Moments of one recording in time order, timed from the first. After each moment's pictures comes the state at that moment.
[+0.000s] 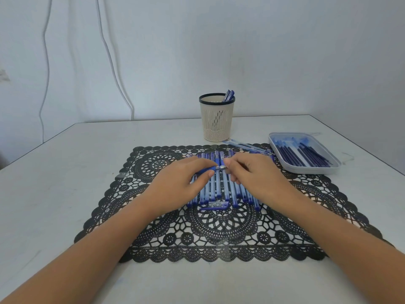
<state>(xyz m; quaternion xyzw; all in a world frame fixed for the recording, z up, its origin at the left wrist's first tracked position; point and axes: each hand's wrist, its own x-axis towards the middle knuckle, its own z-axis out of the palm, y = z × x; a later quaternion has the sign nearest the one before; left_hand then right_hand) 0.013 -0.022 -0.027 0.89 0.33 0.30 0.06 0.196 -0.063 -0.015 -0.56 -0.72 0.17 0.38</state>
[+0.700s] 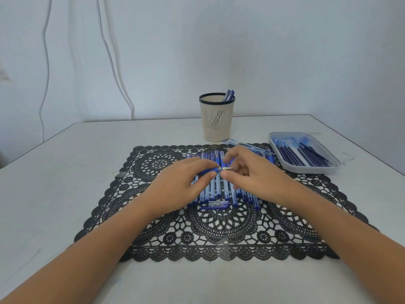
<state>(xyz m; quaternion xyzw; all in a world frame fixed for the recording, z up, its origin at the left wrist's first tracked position) 0.014 -0.025 -0.025 0.90 0.33 0.28 0.06 0.204 -0.063 -0.015 -0.52 -0.75 0.24 0.33</state>
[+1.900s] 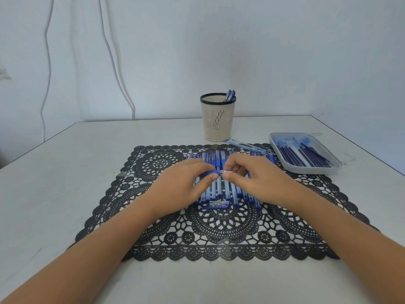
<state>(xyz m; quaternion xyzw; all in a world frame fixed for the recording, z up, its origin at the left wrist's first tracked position) 0.016 -0.025 -0.025 0.91 0.33 0.27 0.02 0.205 -0.064 -0.015 -0.53 -0.78 0.19 0.29</state>
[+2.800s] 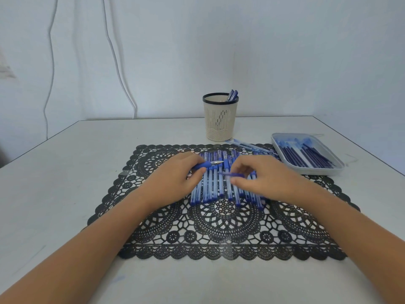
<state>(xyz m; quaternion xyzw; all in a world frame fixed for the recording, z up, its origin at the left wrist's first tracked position) 0.003 -0.015 -0.023 0.89 0.37 0.26 0.04 0.210 -0.064 -0.005 -0.54 -0.80 0.17 0.22</state>
